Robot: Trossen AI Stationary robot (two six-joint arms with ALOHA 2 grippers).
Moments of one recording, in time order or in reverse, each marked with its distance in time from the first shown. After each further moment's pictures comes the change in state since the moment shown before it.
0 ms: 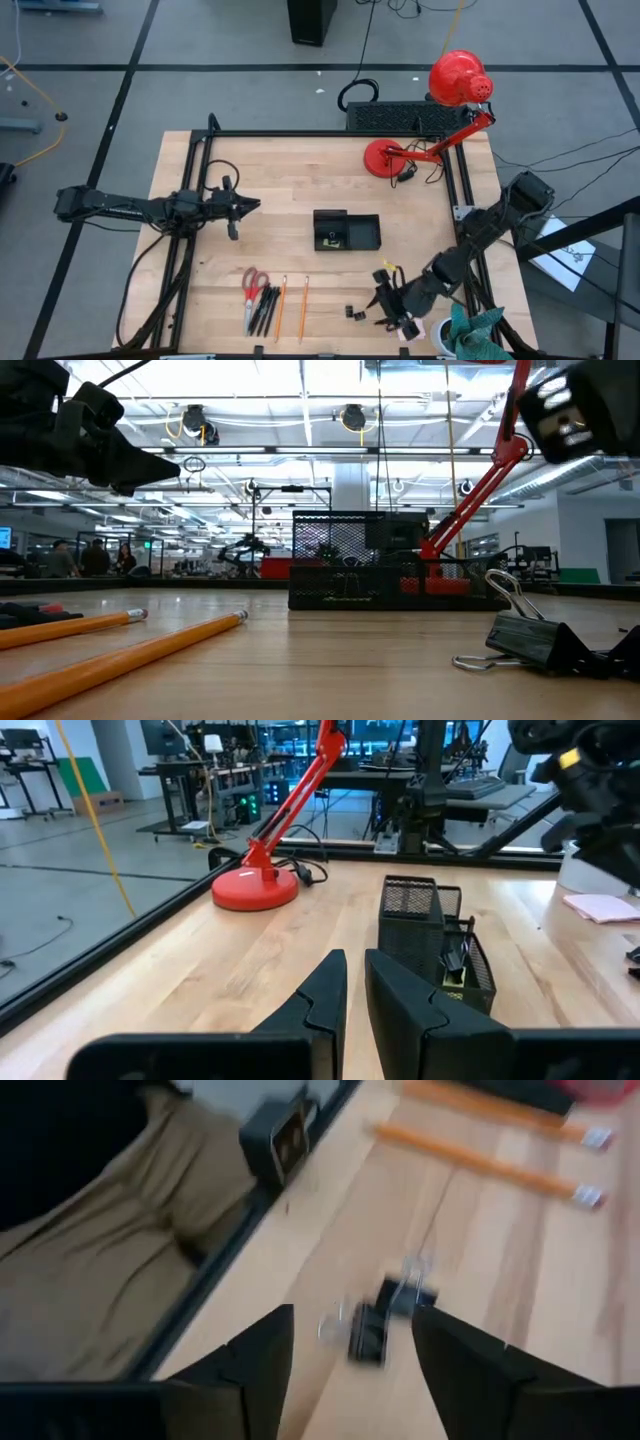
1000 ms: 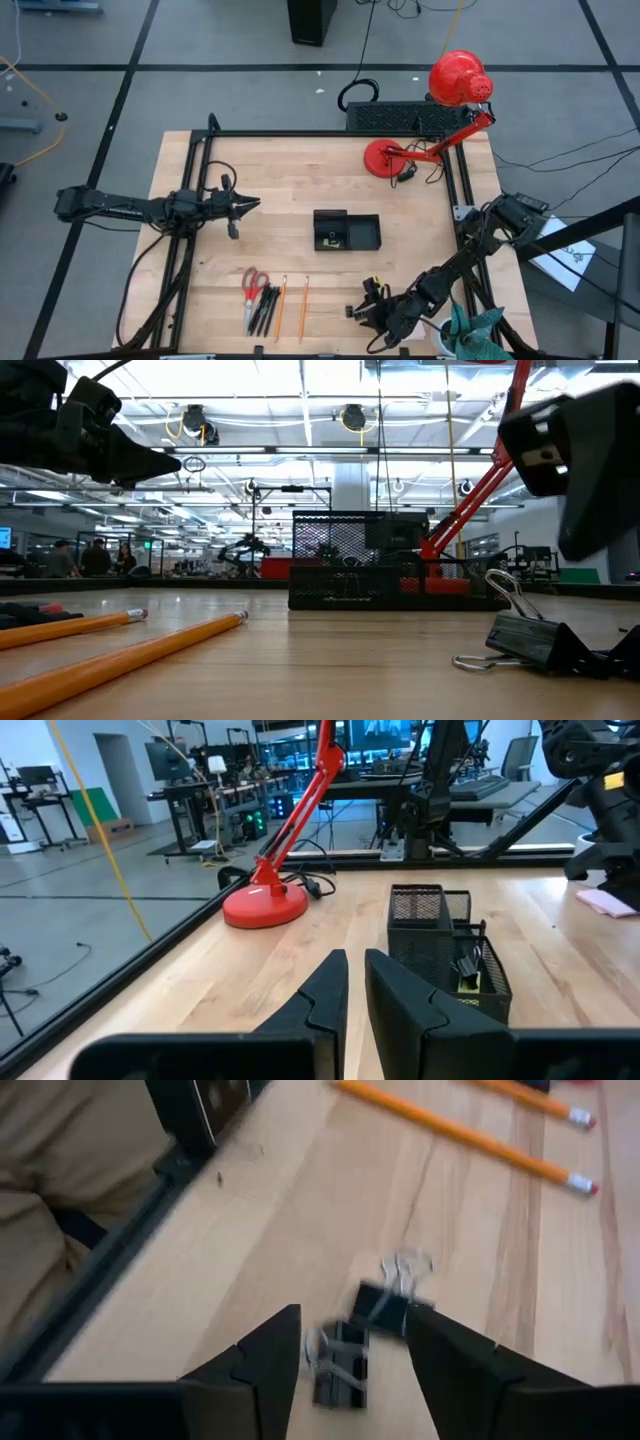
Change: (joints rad) left arm 0.000 0.000 0.000 0.030 -0.009 0.083; right arm 0.022 0.264 0.145 -0.021 0.169 -0.015
